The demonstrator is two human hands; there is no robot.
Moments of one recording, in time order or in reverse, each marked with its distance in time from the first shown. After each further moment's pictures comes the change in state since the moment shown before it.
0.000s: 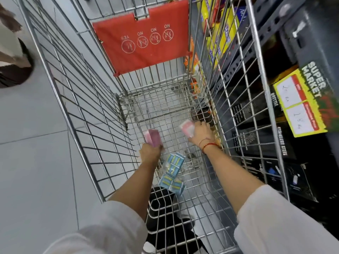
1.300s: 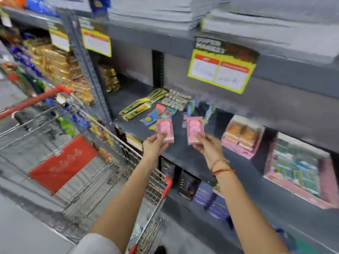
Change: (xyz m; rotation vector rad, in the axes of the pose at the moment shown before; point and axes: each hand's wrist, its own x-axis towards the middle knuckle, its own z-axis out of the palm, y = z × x) left_hand -0.397 0.124 0.028 -0.328 -0.924 0.742; right_hand -0.420 0.142 -0.189 1.885 1.085 0.154
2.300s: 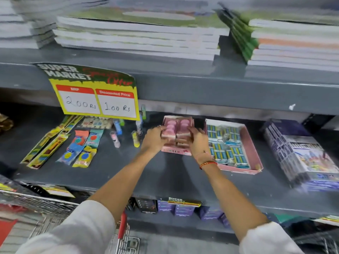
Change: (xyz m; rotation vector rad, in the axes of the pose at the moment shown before) left_hand 0.042 -0.038 0.201 1.241 -0.623 0.512; right_hand 0.045 -0.045 -0.141 -1.192 0.474 -0.273
